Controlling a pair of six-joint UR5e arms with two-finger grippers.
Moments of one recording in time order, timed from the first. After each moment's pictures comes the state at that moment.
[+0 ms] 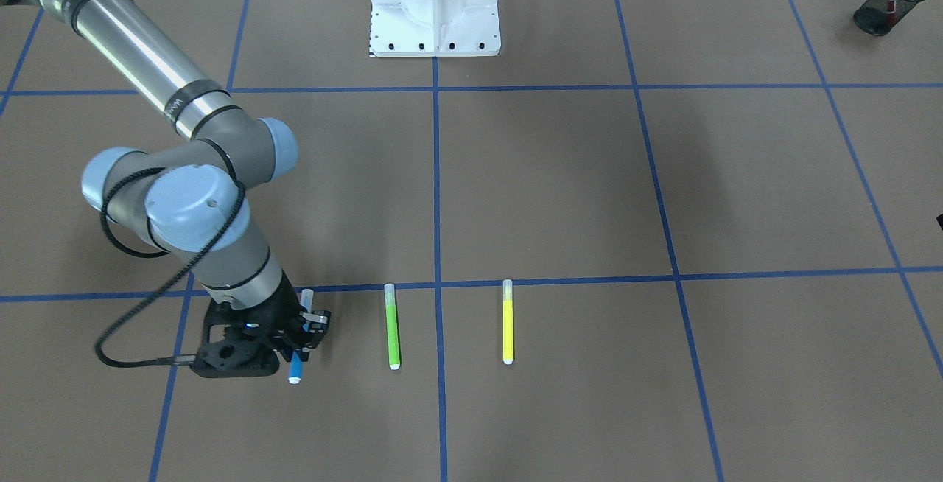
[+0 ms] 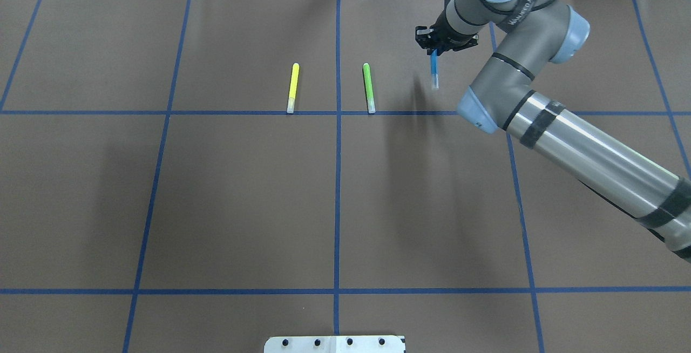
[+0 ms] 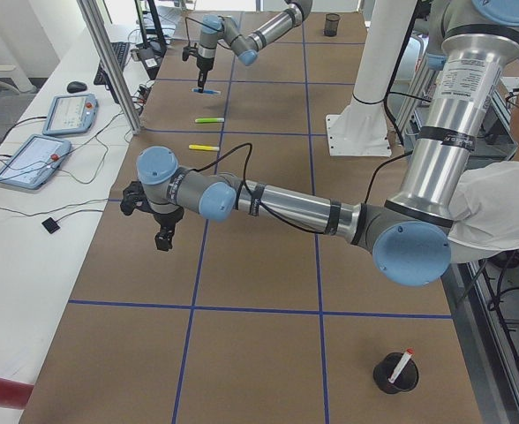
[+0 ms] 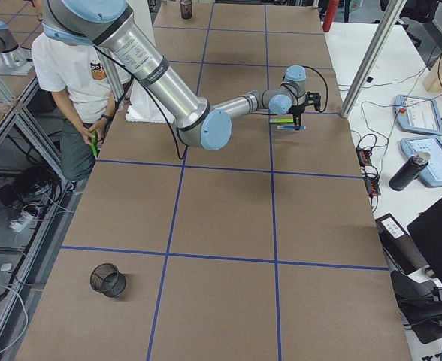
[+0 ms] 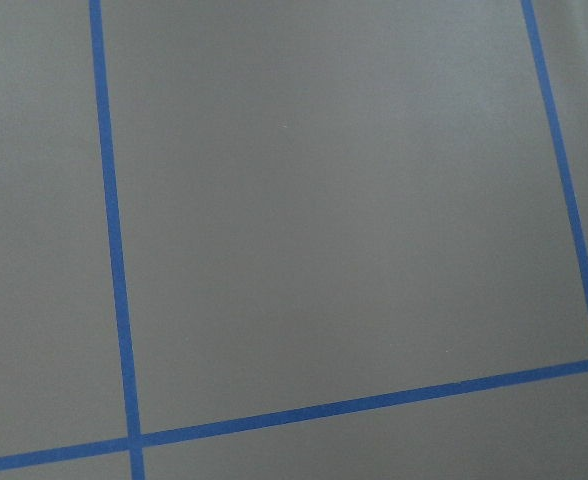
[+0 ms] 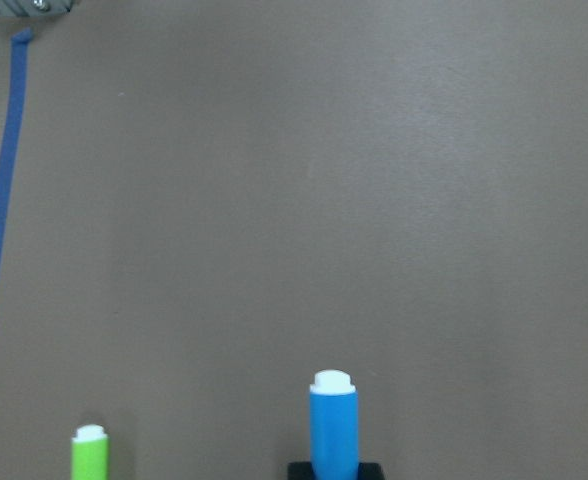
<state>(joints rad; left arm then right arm) -1.46 -1.83 -1.52 -1.74 -2.42 -0.21 0.89 -0.90 1.30 -1.13 1.94 1.03</state>
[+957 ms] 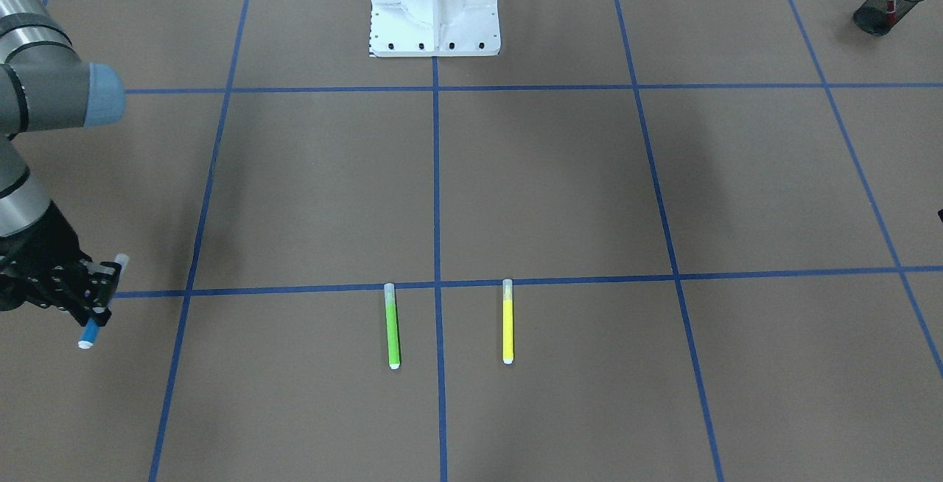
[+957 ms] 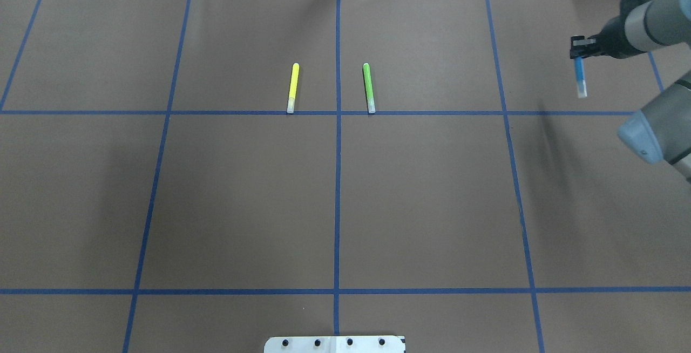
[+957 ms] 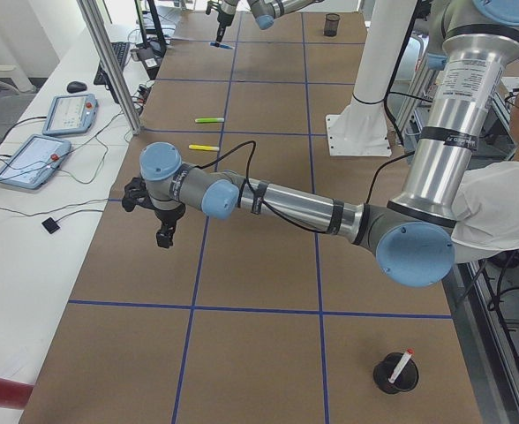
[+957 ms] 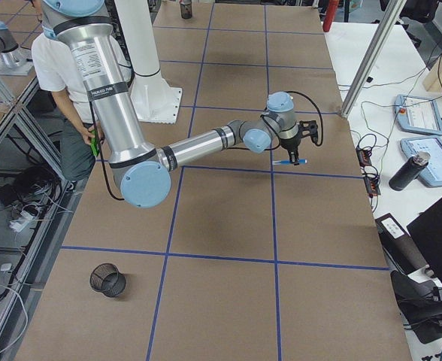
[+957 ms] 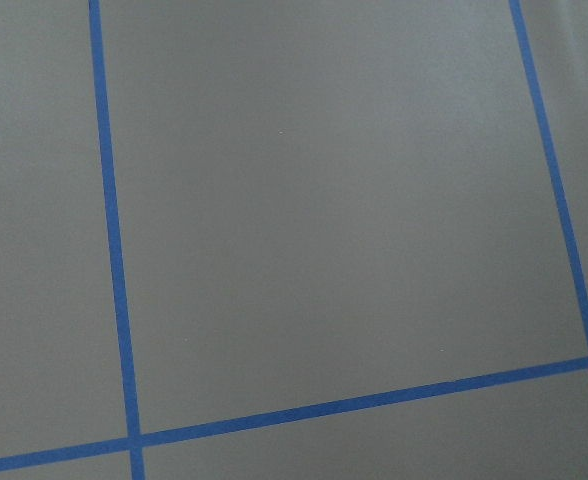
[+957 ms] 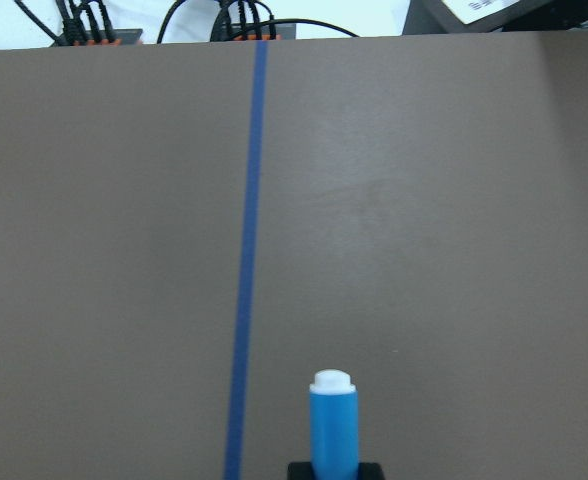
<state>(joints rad) -1.46 -1.82 -1.55 -1.74 -2.42 -0.22 1.10 -1.35 1.56 -0.99 1.96 0.79</state>
